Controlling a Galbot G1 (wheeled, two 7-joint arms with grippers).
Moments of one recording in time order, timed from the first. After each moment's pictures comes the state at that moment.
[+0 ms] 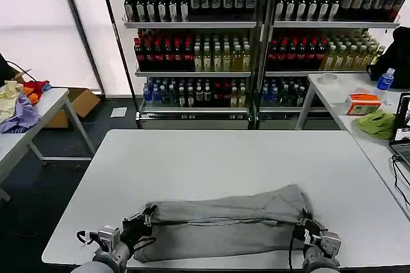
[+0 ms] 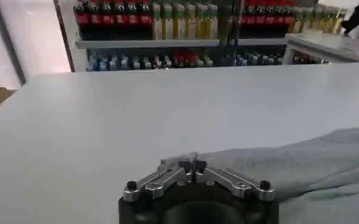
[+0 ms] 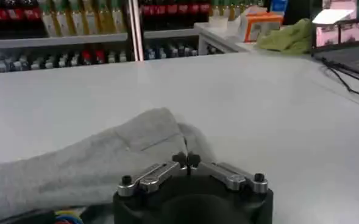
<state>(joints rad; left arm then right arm) 1.49 -1.17 -0.44 -2.09 -0.37 0.53 -0.04 -1.53 1.25 0.46 2.09 0.48 -0.46 0.52</state>
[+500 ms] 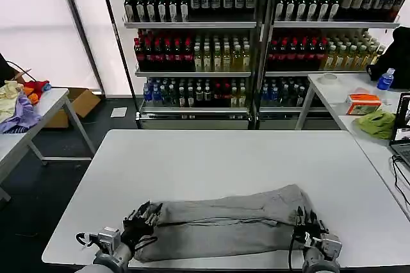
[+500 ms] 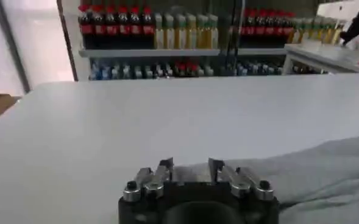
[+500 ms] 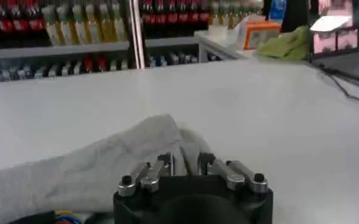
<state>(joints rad) 1.51 -1.22 -0.45 -2.14 -0.34 0.50 -0.05 -1.55 1.25 0.50 2.16 0.46 -0.40 0.52</state>
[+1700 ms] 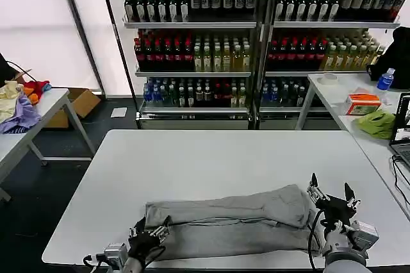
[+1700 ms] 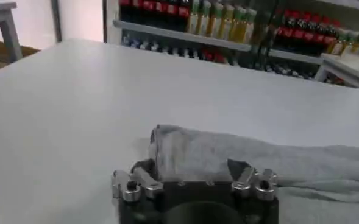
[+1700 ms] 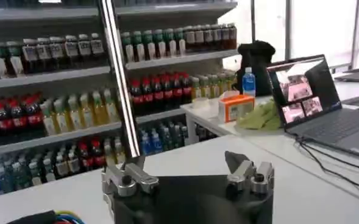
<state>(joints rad) 1.59 -1.42 -0.44 -2.11 -0.33 0.50 -0.13 -1.53 1.24 0.57 2.30 0.51 -0.33 0.56</state>
